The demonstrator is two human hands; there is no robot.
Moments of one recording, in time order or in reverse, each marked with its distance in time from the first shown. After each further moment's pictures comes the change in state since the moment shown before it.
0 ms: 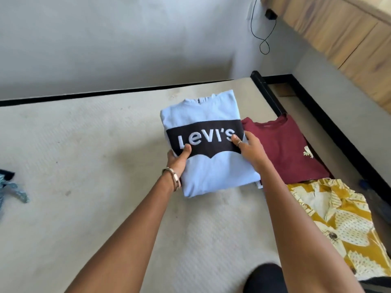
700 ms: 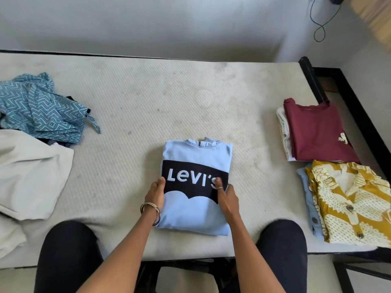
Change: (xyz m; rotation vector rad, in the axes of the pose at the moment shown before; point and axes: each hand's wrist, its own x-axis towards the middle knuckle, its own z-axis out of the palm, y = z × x) left_hand -0.193 -0.121 -0.202 0.495 0.441 -0.188; right_hand -0.248 0.088 0.176 -0.033 -0.159 0.290
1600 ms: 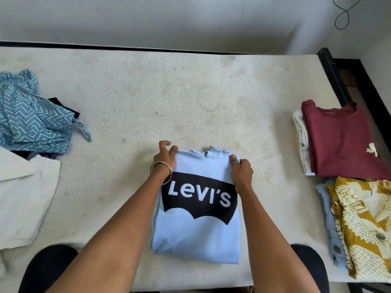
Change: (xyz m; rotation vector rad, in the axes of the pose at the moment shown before) left_hand 0.114 0.119 0.020 0.216 0.049 0.149; right_hand 0.132 -0.076 -0.011 0.051 0.163 -0.014
